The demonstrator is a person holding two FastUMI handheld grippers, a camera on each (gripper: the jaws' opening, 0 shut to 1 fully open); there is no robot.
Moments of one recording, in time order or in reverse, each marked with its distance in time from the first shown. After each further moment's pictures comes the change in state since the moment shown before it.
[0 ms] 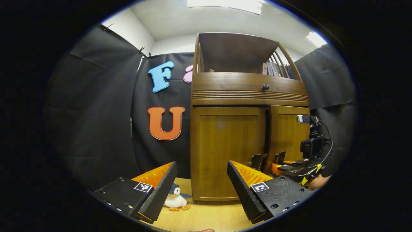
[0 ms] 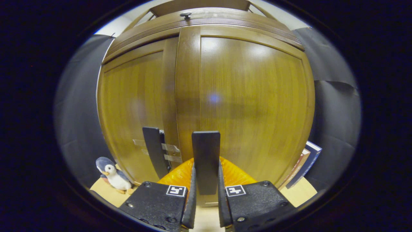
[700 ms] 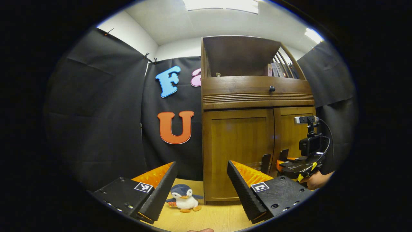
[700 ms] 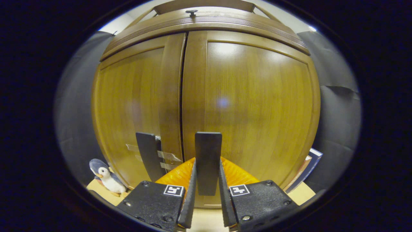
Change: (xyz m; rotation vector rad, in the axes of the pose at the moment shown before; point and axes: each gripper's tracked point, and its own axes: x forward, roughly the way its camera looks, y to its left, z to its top) left arm -0.014 0.034 0.009 0.044 -0.027 0.081; right arm 0.035 0.004 0.010 -0.019 -0.042 -0.064
